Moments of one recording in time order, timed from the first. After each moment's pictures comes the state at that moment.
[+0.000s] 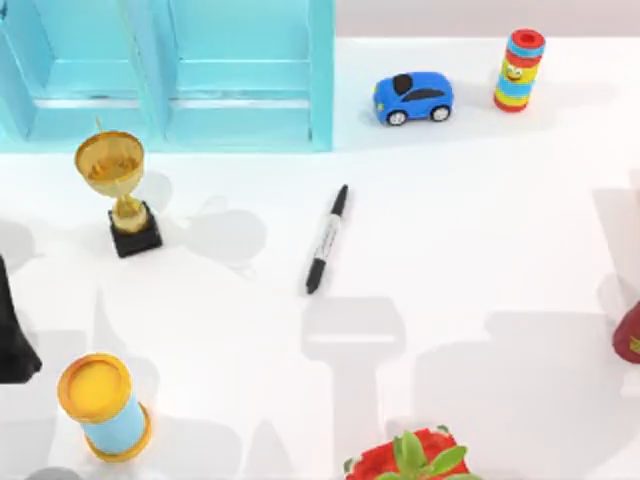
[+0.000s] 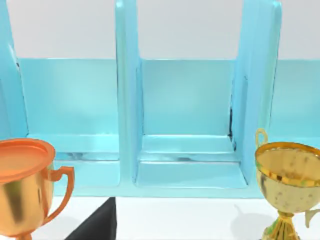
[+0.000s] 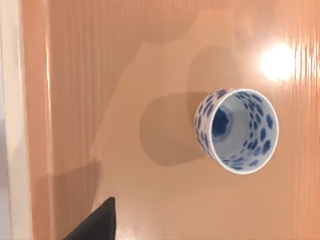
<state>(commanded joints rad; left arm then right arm) 0.00 0.00 0.00 0.00 0.00 0.00 -0.38 1.46 1.24 -1.03 0.00 -0.37</state>
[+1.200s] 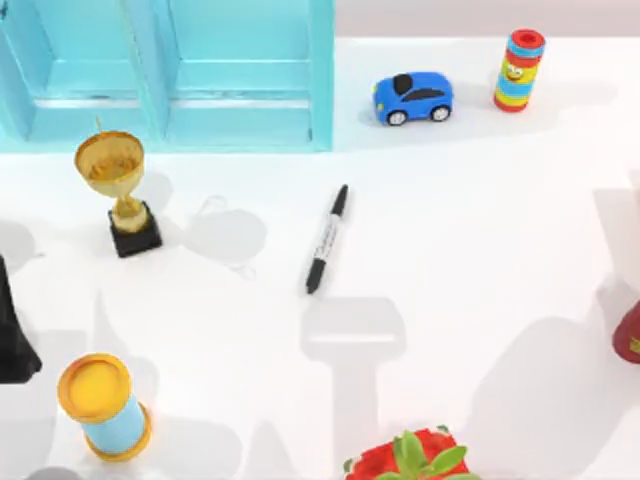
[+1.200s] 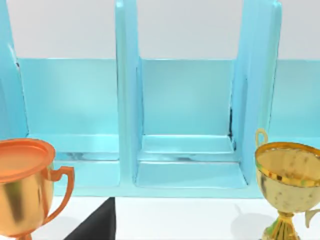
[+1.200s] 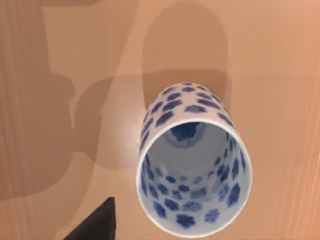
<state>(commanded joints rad) 0.00 0.00 0.00 0.00 0.00 0.00 -0.49 1.92 1.50 -1.16 0.00 -0.48</state>
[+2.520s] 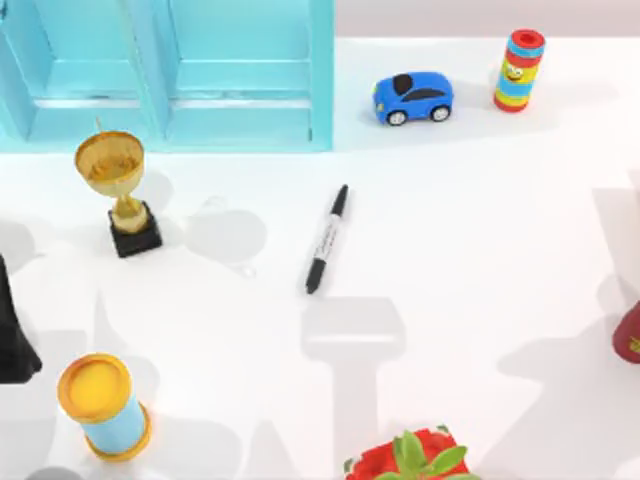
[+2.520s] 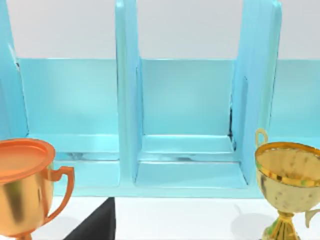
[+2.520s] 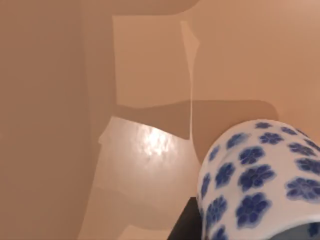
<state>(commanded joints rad) 0.00 0.00 0.00 0.00 0.00 0.00 -0.49 1.96 1.33 -0.95 0.00 -0.48</state>
